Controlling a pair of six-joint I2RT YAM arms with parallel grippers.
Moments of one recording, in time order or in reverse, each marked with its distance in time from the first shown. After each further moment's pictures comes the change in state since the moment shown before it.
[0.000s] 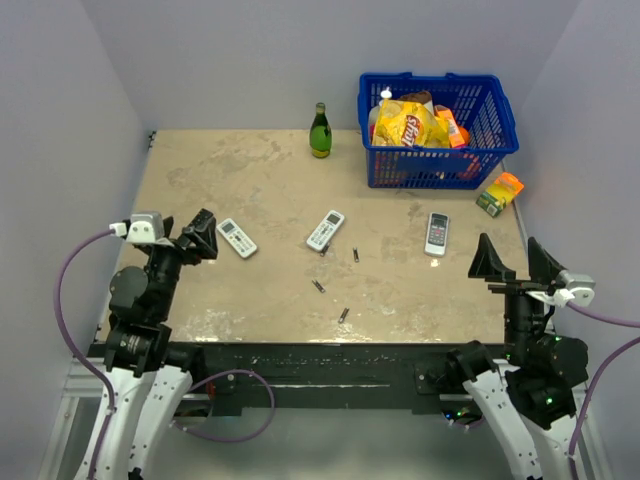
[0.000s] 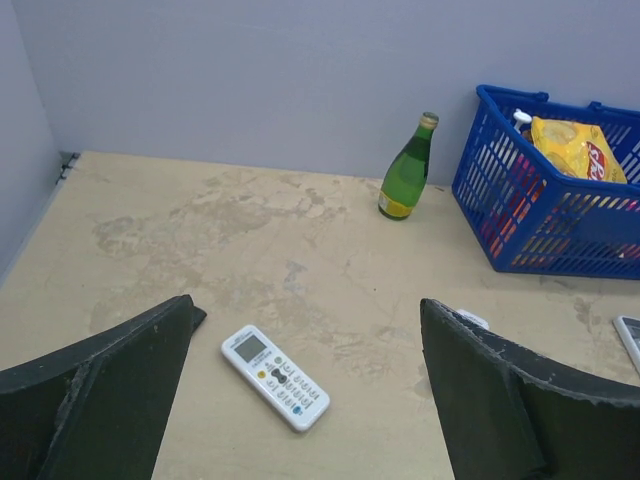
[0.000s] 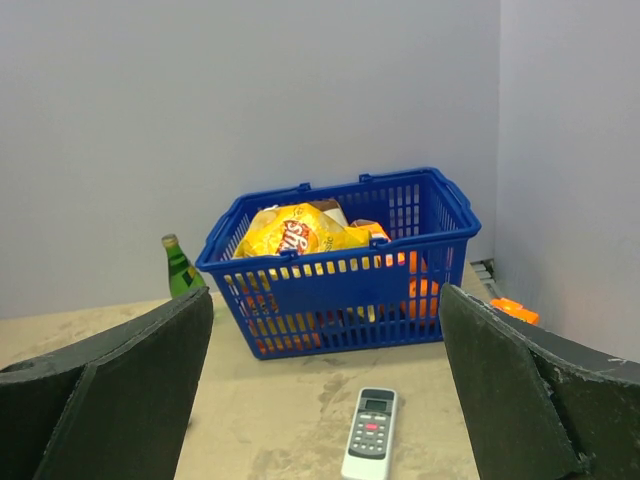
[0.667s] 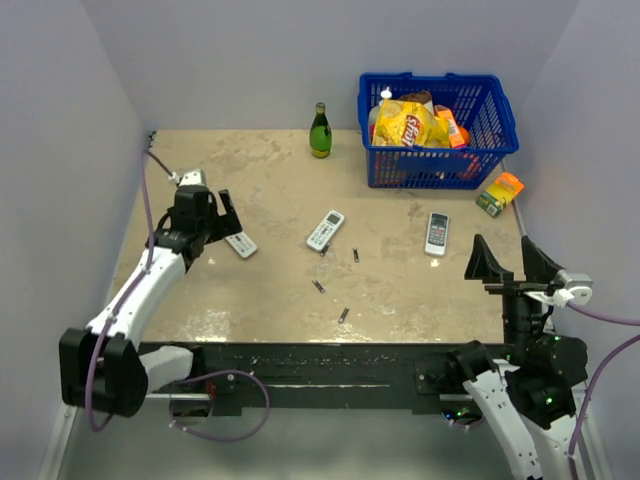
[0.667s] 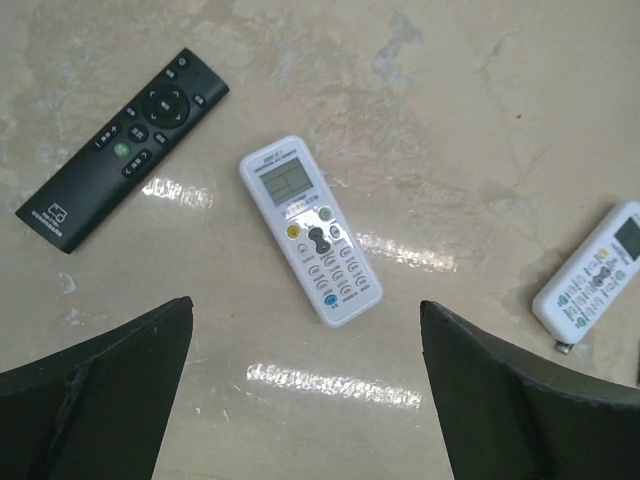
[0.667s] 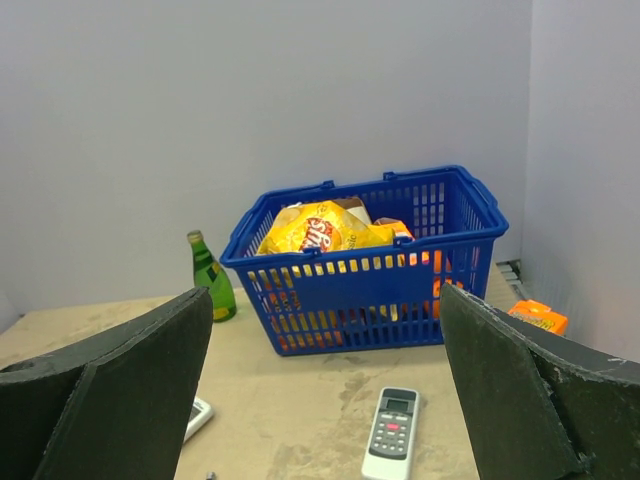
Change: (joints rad) left arm 0.000 0.771 0.218 -0.211 -0.100 -0.232; right arm 0.000 0.000 -0.002 -0.003 -0.039 0.034
